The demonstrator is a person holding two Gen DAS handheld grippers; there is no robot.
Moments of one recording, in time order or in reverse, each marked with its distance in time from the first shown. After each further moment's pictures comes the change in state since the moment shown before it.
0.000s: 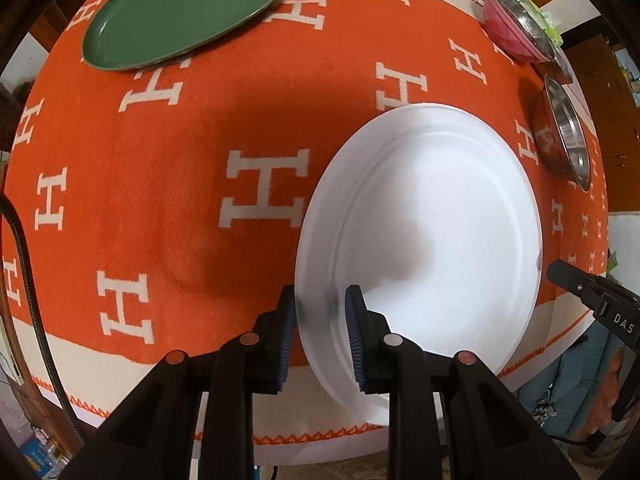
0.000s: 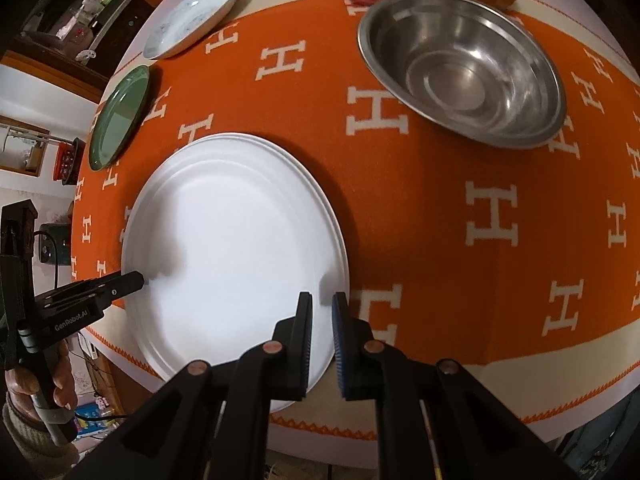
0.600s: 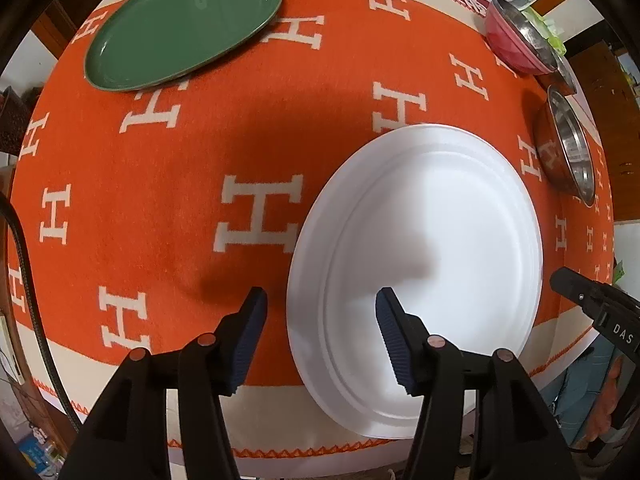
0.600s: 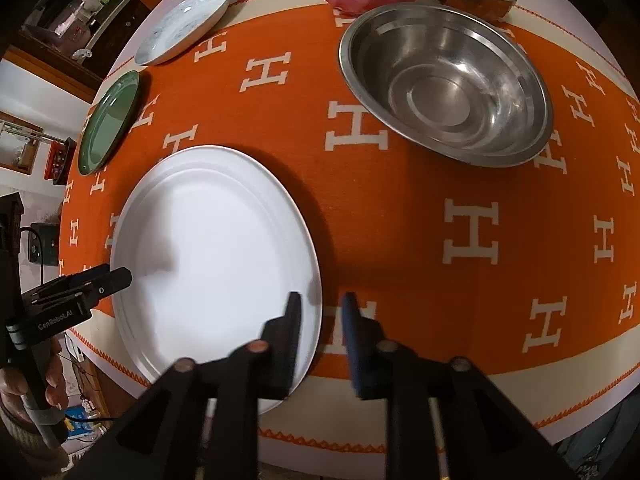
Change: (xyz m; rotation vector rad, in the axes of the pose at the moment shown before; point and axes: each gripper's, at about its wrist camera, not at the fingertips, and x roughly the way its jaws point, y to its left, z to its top) left arm 0.002 -0.013 0.010 -0.013 -0.049 0.025; right arm -0.001 -0.014 0.003 -0.013 -0.026 -0.036
